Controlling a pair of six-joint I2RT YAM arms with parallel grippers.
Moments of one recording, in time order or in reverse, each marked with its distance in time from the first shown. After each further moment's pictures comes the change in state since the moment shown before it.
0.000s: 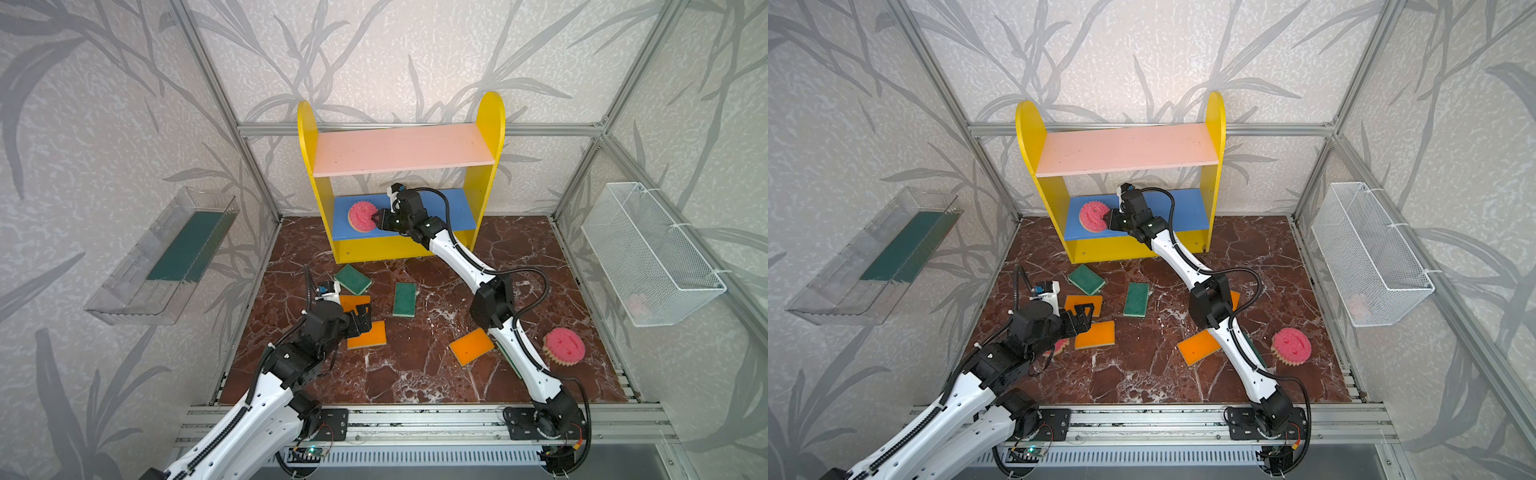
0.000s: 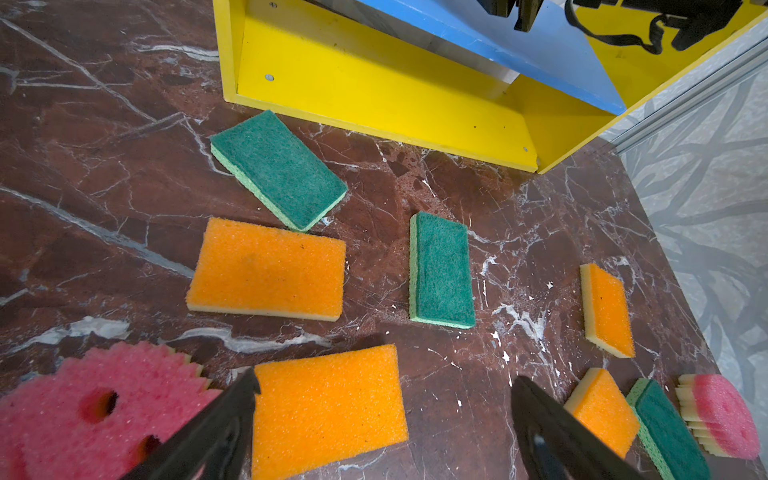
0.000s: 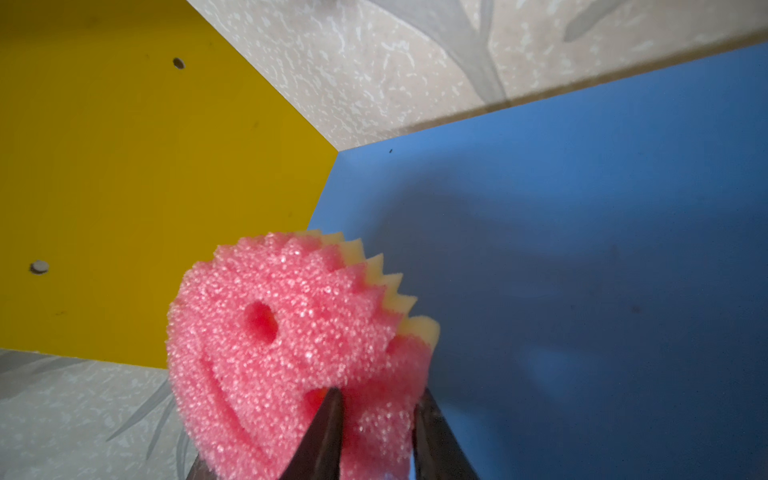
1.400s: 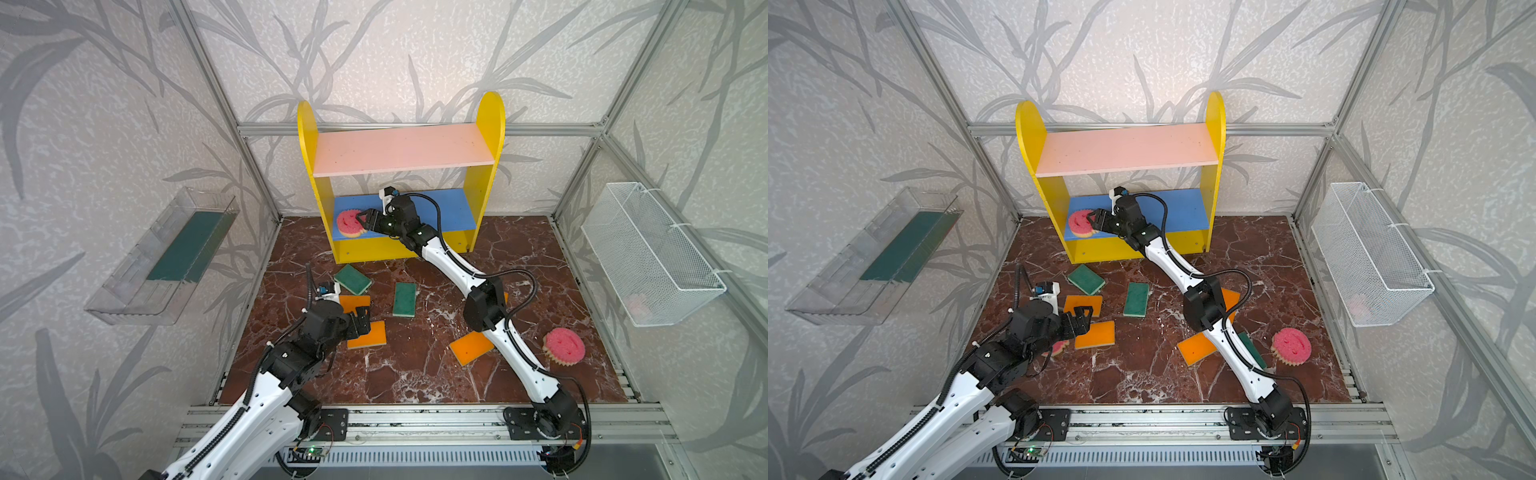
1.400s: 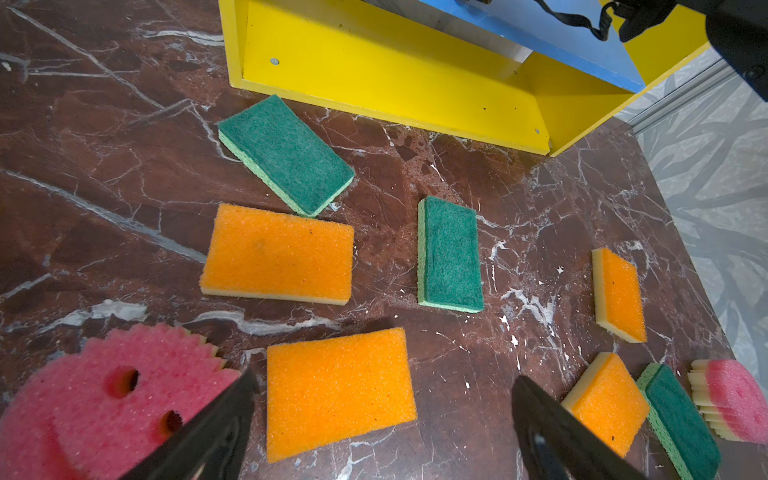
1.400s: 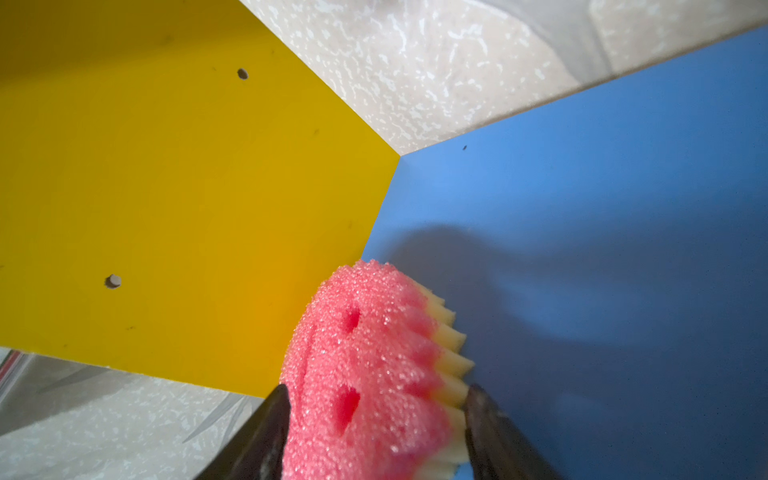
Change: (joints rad) left arm 0.000 -0.002 0.033 -0.074 0.011 0.011; right arm 0.028 0.095 0.061 0.190 -0.080 0.122
